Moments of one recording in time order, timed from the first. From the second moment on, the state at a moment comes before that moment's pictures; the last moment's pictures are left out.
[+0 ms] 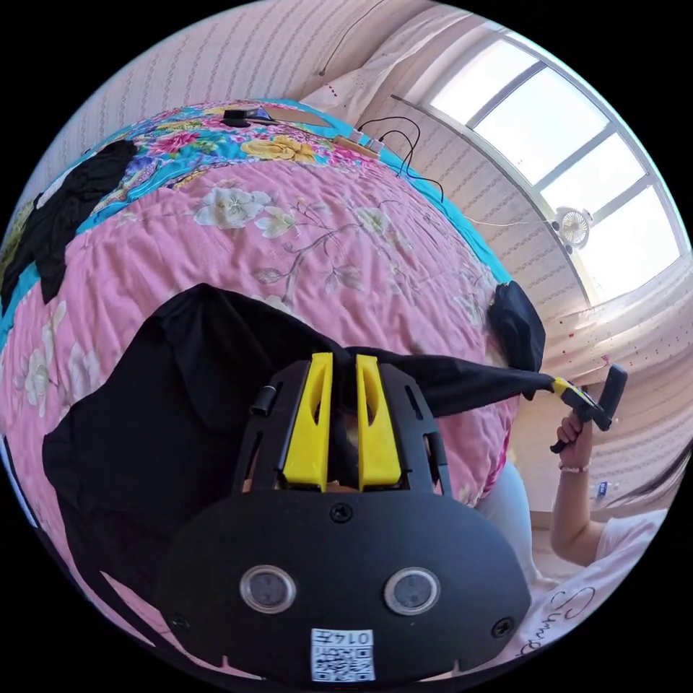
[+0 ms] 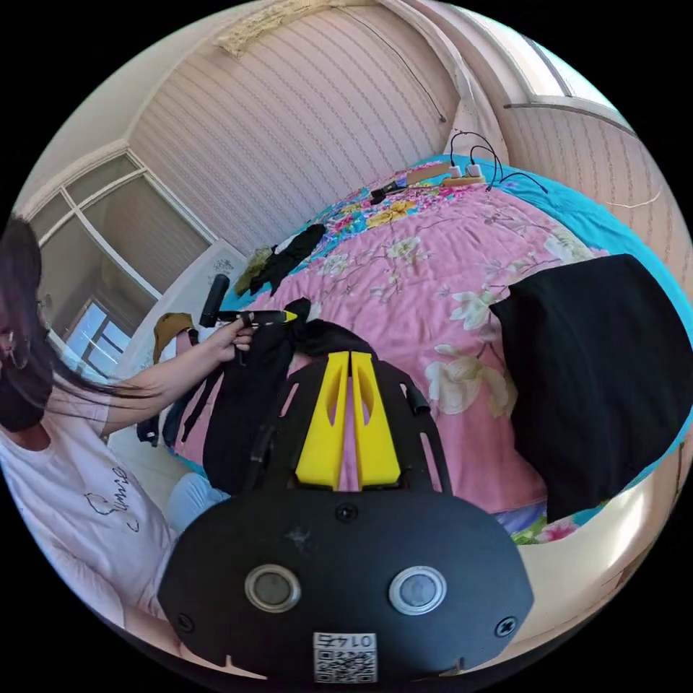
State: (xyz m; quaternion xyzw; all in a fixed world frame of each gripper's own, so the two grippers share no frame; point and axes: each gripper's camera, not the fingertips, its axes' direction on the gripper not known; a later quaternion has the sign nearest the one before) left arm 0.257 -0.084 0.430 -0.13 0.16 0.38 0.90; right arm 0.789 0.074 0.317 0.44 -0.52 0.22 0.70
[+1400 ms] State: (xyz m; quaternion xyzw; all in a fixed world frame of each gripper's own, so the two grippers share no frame) left arm 0.557 0.078 0.564 -0.12 0.10 0.58 0.80; right arm 0.941 0.268 0.285 0.47 -0.52 0.37 0.61
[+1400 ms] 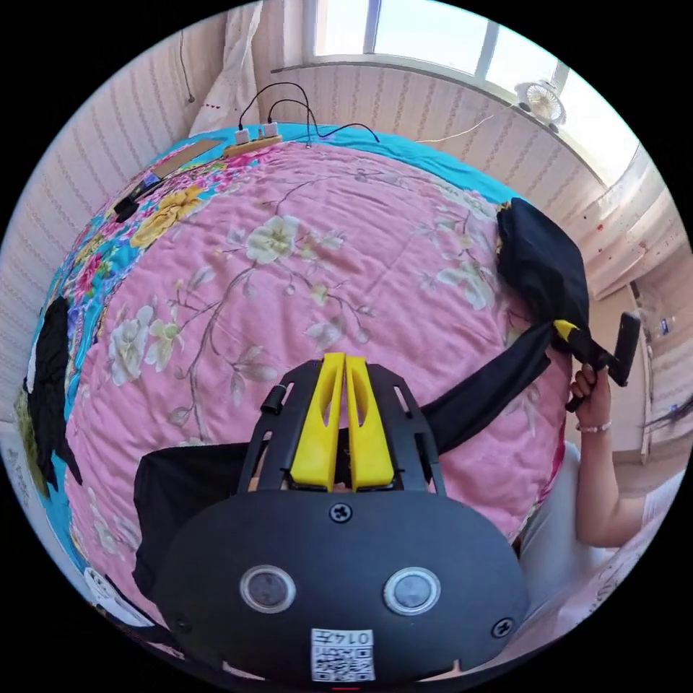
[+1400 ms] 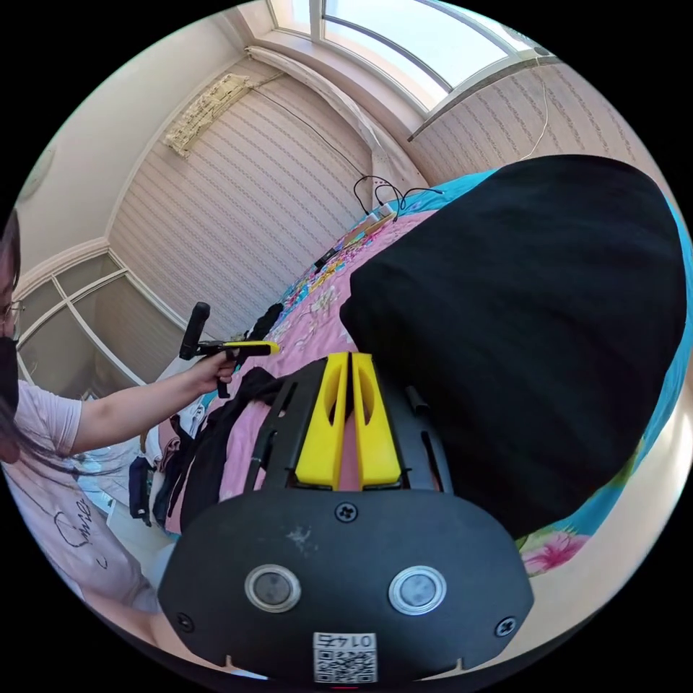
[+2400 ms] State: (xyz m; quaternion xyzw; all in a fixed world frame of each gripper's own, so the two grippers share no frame) left arm 0.683 0.313 0.581 -0.17 0.11 0.77 0.61; right arm 0.912 0.242 0.278 0.29 -0.60 0.20 0.72
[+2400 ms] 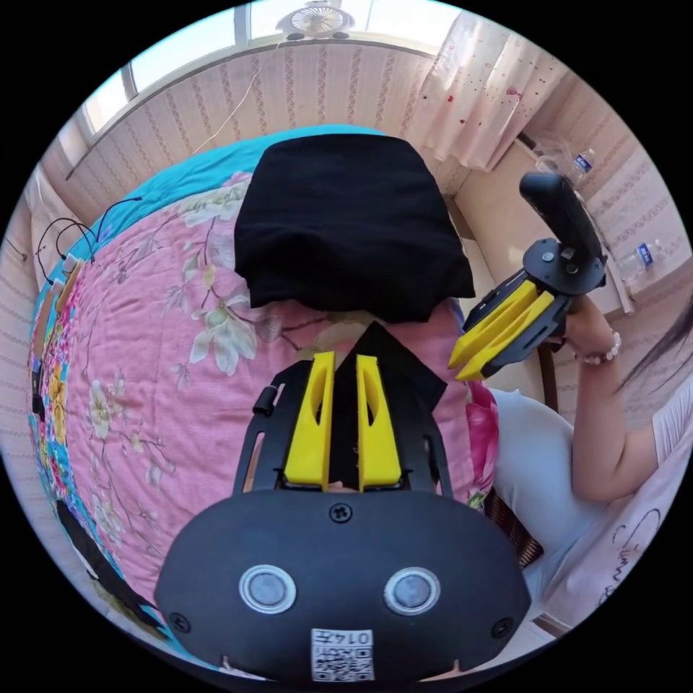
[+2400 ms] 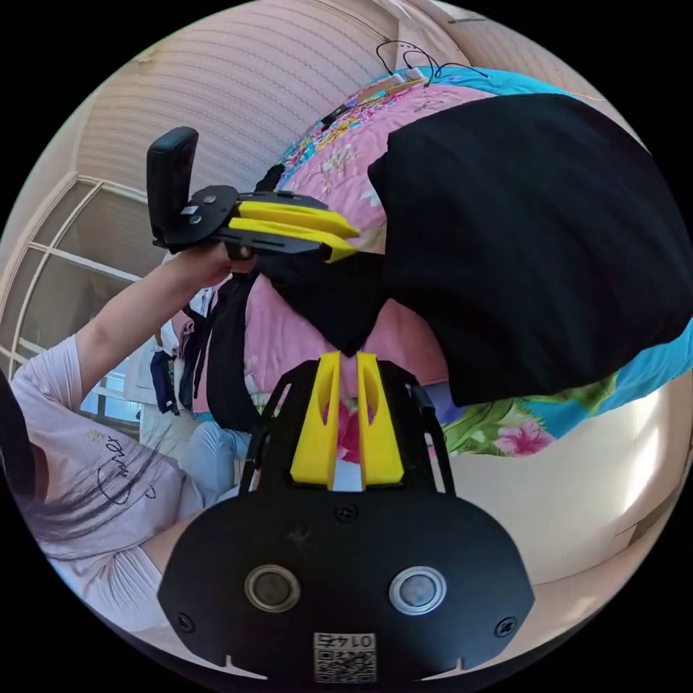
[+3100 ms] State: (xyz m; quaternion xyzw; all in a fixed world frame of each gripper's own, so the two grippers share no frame) left arm 0.627 0.334 0.538 -0.11 0.14 0.72 0.67; right arm 0.846 0.164 0.390 0.26 -0.62 0.18 0.72
